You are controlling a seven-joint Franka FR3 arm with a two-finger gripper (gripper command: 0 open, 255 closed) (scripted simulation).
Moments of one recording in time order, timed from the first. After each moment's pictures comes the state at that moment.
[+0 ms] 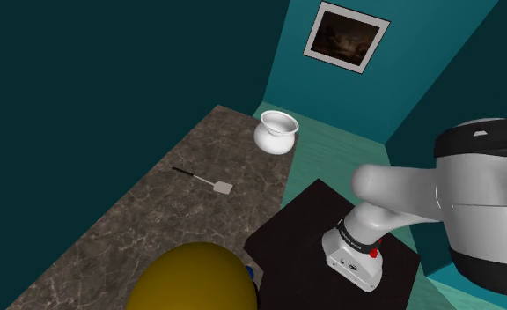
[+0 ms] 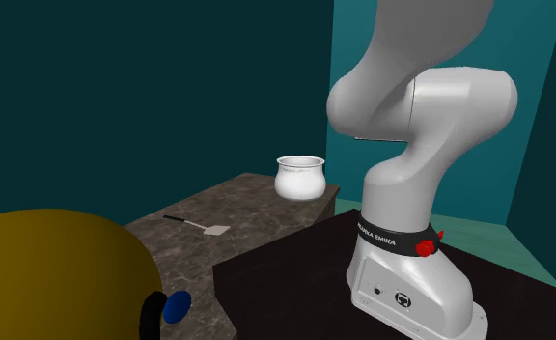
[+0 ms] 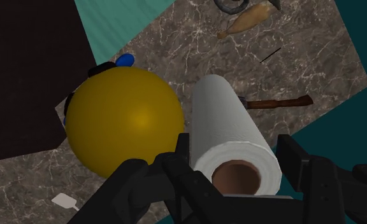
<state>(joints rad) -1.04 -0.74 1.94 -0.82 0.63 1.38 1.44</state>
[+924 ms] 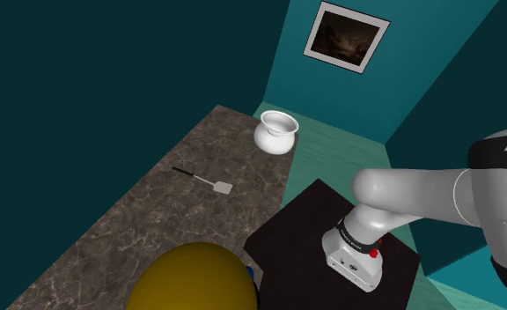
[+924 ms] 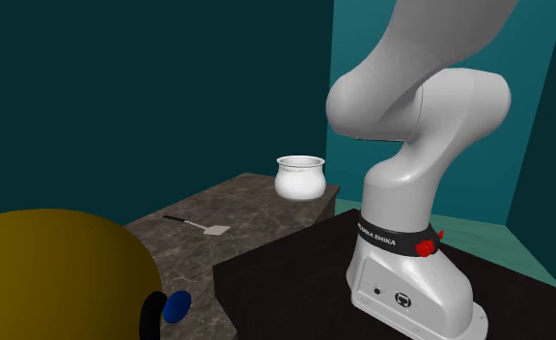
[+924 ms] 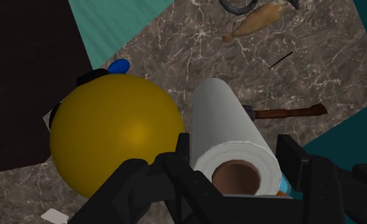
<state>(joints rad) -0.83 -0.72 1.88 -1.18 0.61 1.61 1.39</state>
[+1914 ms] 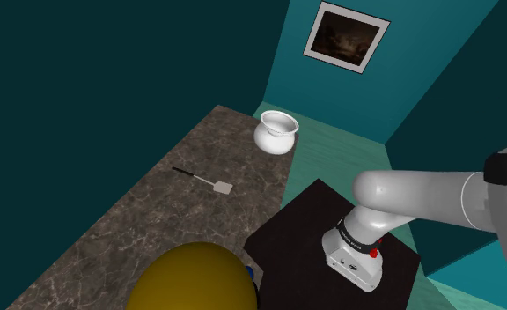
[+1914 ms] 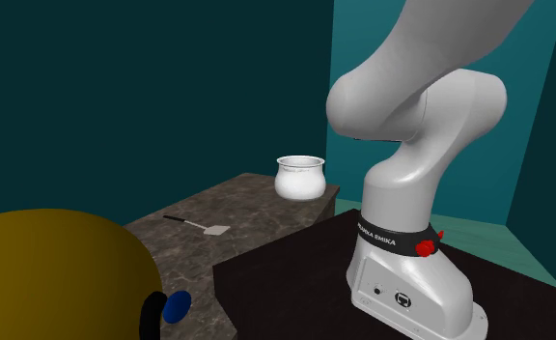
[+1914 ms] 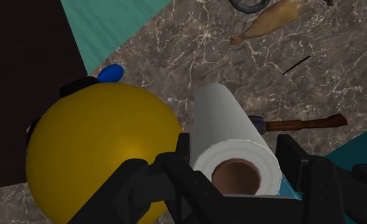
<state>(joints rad) -0.74 -0.75 1.88 -1.41 0.63 1.81 1.36</state>
